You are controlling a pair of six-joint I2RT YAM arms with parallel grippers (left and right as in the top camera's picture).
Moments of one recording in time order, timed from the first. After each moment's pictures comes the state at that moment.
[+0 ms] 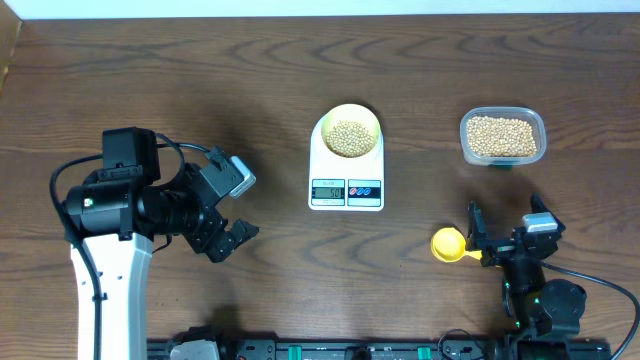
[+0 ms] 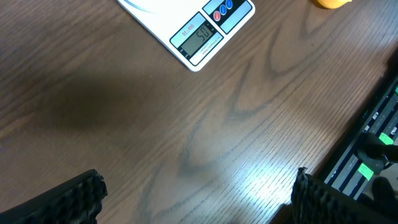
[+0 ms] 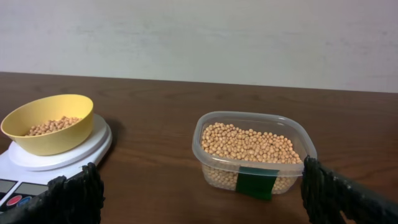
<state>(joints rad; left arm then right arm) 0.13 1.17 1.20 -1.36 0.54 0.94 -0.04 0.01 0.01 -0.06 -0.16 -0.01</state>
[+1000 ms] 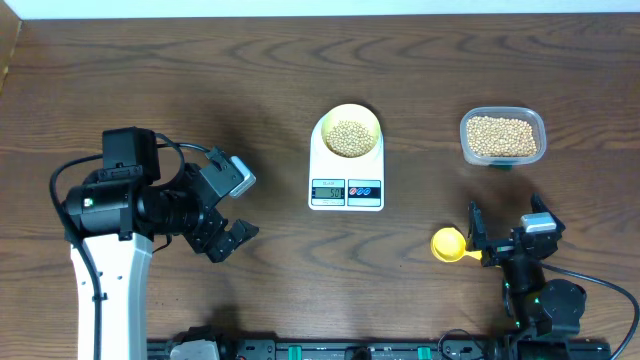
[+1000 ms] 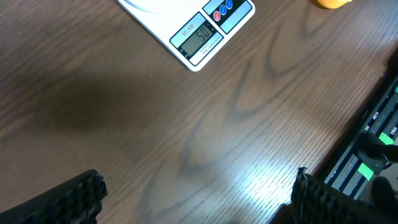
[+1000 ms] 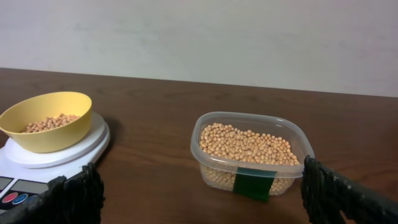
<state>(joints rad) 0.13 1.17 1.20 -1.36 0.54 0.94 -0.04 0.01 0.01 -0.06 -0.16 -0.03</state>
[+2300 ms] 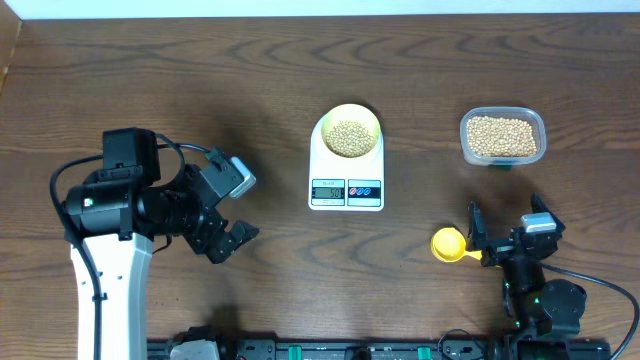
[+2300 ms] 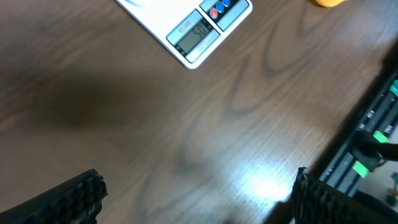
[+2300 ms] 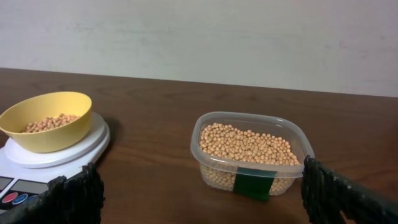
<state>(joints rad) 0.13 1.17 1.20 -1.38 0.54 0.94 -0.04 0.01 0.01 -0.06 -0.16 -0.03</state>
